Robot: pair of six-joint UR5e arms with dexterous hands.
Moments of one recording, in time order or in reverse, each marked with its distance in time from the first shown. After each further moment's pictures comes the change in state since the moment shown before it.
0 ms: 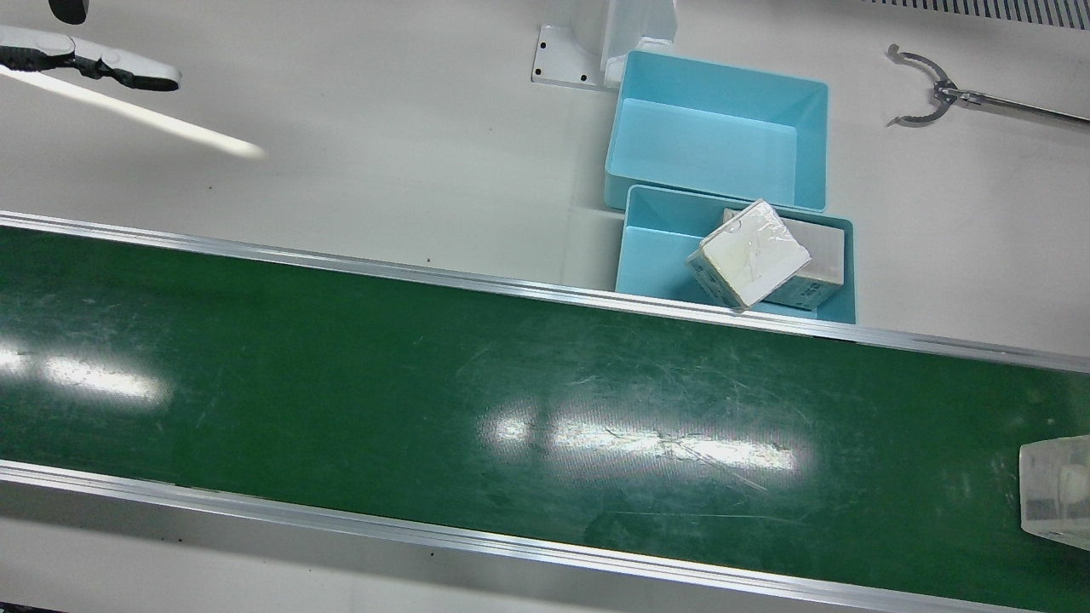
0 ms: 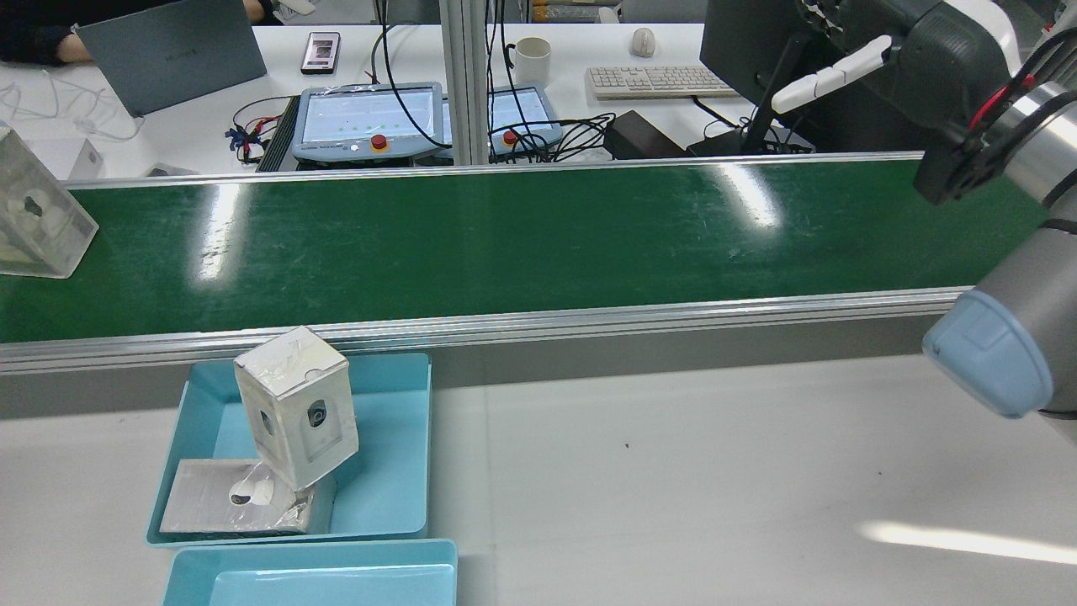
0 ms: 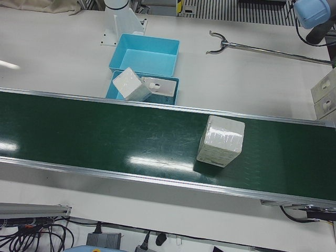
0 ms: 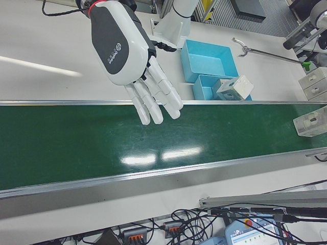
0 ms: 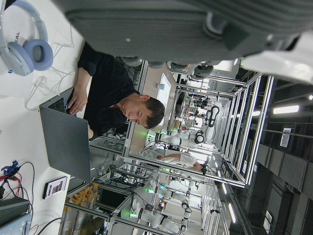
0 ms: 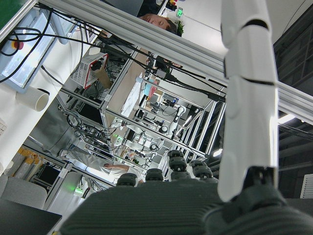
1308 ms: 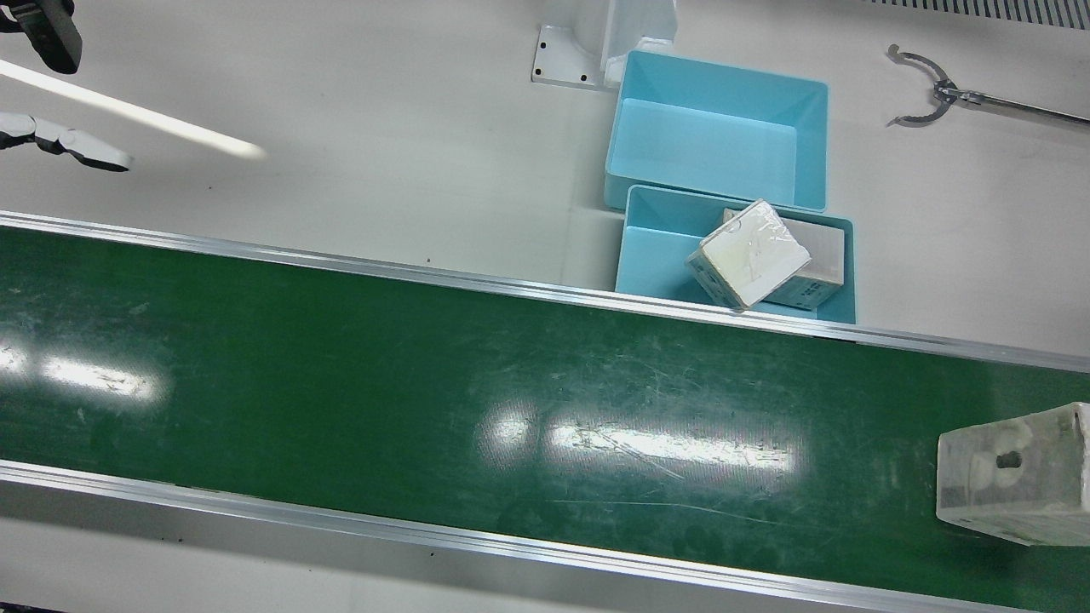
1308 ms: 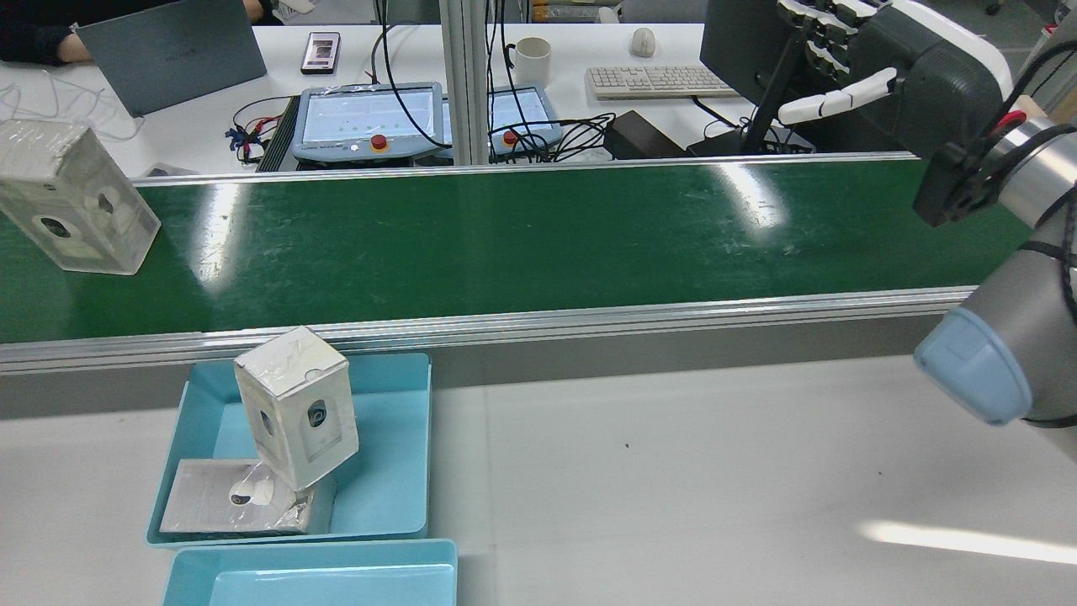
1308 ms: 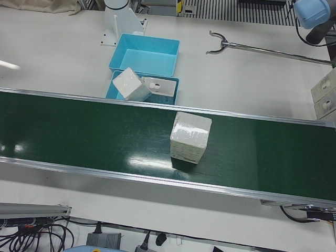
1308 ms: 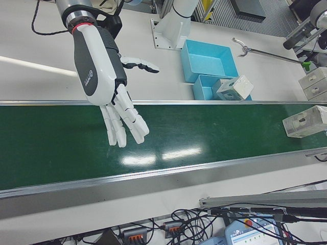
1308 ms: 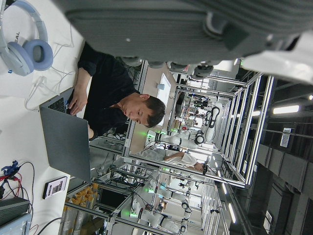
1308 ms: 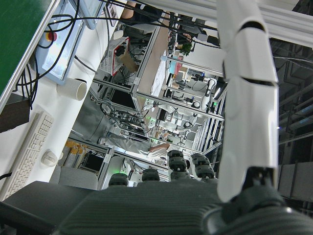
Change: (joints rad) left arm 0.000 0.000 0.000 0.000 0.000 0.000; right arm -0.007 -0.028 -0.115 -0.001 0.041 0.161
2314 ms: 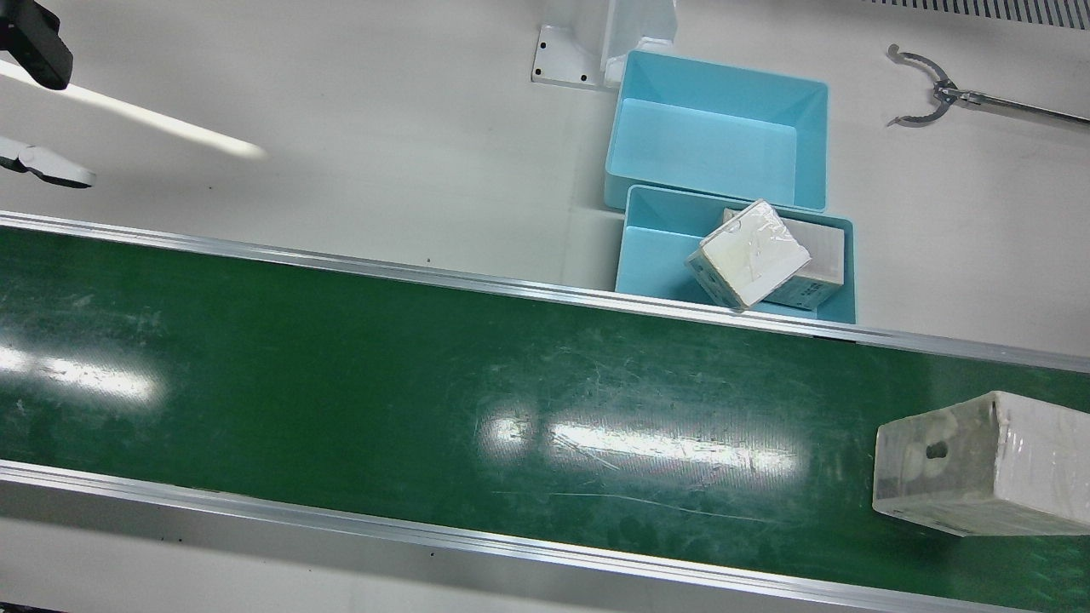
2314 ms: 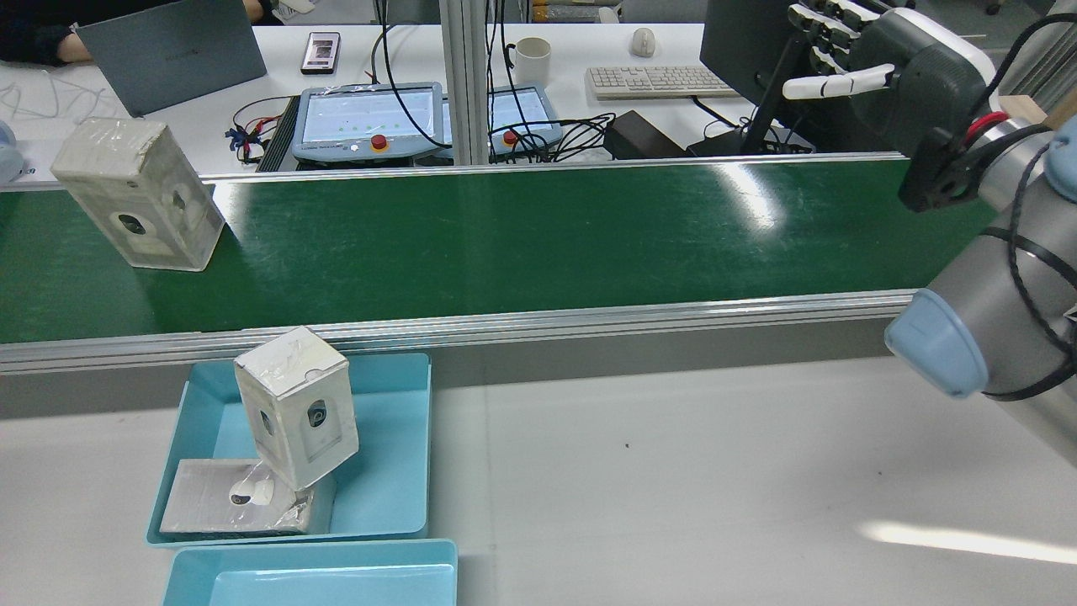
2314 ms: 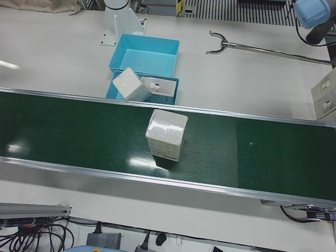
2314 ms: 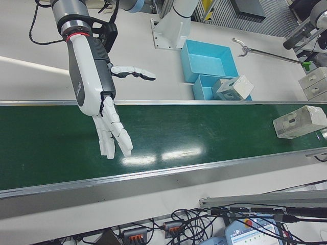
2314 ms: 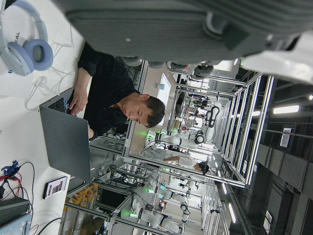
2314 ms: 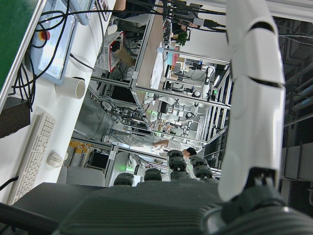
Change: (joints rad) left arm 0.000 0.000 0.000 0.000 0.000 0.000; right arm 0.003 0.007 -0.038 0.004 0.022 0.097
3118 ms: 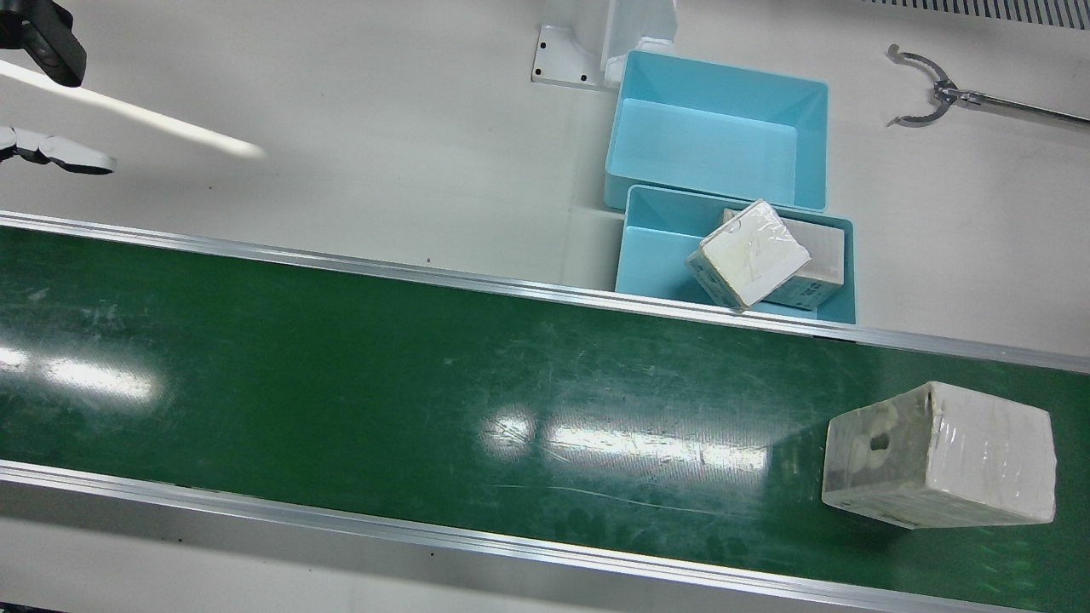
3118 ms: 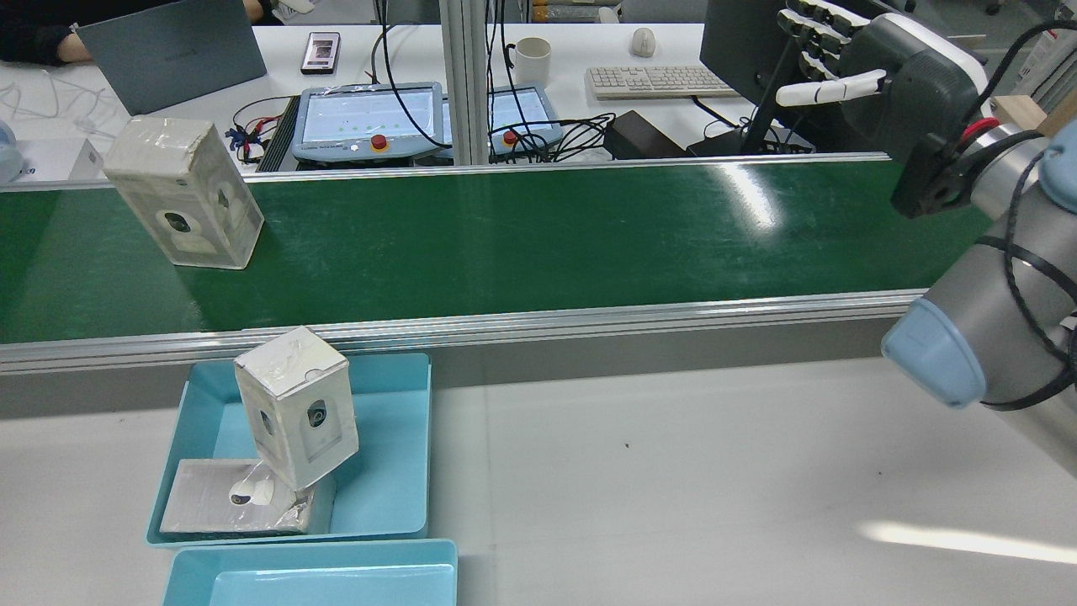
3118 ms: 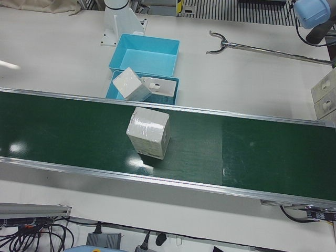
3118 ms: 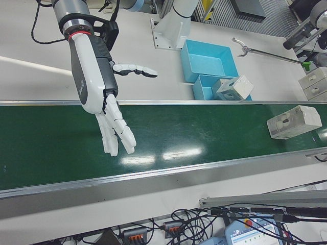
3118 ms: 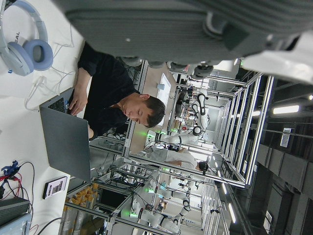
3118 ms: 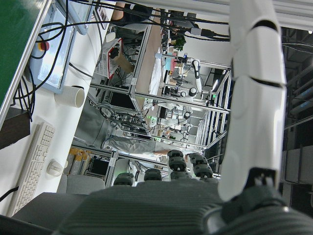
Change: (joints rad) left arm 0.000 0.000 0.000 0.000 0.000 0.000; right arm -0.017 -0.003 0.012 0.005 0.000 0.012
